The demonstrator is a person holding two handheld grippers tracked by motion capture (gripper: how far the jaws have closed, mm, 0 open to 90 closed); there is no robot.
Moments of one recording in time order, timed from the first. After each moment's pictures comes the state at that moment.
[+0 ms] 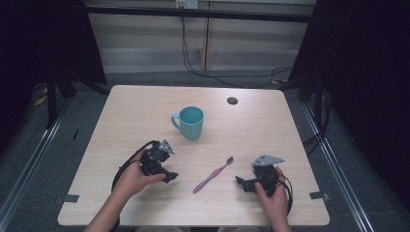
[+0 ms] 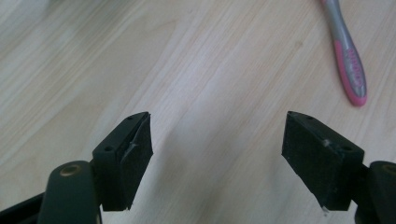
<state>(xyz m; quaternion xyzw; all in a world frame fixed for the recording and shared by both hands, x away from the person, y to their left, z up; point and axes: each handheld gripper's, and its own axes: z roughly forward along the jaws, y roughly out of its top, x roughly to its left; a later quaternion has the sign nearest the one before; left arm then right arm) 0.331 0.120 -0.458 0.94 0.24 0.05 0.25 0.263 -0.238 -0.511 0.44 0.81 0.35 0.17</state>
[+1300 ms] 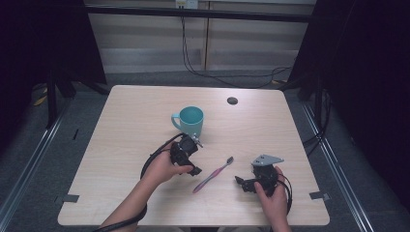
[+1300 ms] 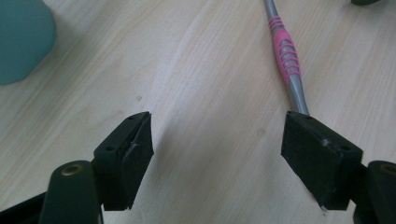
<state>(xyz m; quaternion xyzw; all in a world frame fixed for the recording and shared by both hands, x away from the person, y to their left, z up) 0.352 0.043 -0.454 0.95 0.21 0.01 0.22 0.264 -0.236 -0.511 0.44 0.81 0.35 0.17</state>
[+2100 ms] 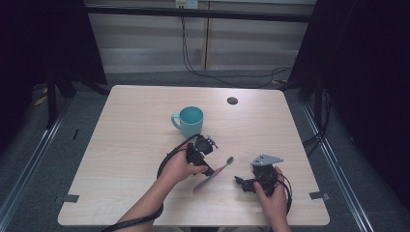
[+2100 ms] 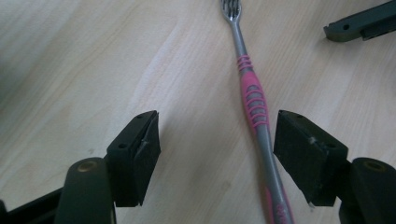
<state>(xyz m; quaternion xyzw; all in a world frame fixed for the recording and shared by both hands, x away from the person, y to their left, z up) 0.350 -0.001 -0.458 0.95 0.21 -0.01 0.21 0.265 -0.236 -0.511 0.44 0.81 0.35 0.17</state>
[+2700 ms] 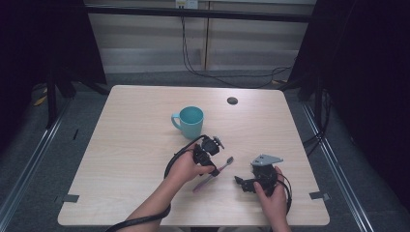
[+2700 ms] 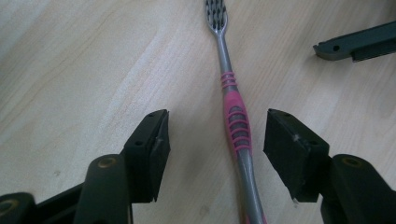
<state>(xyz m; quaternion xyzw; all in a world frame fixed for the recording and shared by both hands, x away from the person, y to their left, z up) 0.350 -0.020 -0.463 0.95 0.23 -0.03 0.20 0.265 -0.235 -0.512 0.43 0.81 0.35 0.17</state>
